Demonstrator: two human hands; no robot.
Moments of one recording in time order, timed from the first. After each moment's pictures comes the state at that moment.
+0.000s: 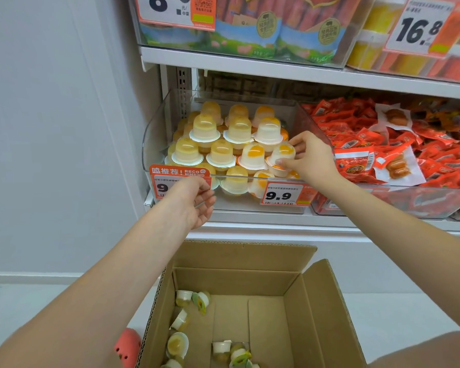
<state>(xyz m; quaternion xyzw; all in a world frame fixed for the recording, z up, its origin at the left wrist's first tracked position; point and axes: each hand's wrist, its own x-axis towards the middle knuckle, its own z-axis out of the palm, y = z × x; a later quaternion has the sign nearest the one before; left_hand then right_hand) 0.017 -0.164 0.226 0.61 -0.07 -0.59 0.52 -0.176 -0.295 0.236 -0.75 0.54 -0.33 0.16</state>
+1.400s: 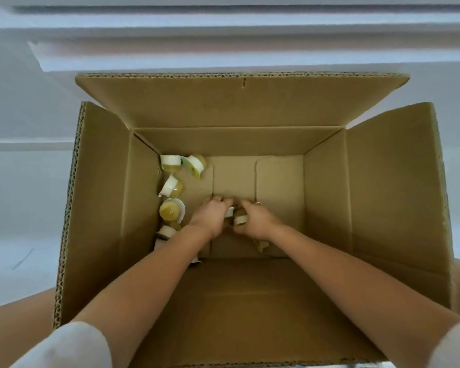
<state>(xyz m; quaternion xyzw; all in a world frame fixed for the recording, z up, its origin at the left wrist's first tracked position) -0.052 -0.099 -0.174 0.66 -0.62 -0.39 -0.14 -0.188 -0.130 -0.172 -0.69 0.52 0.20 0.46</state>
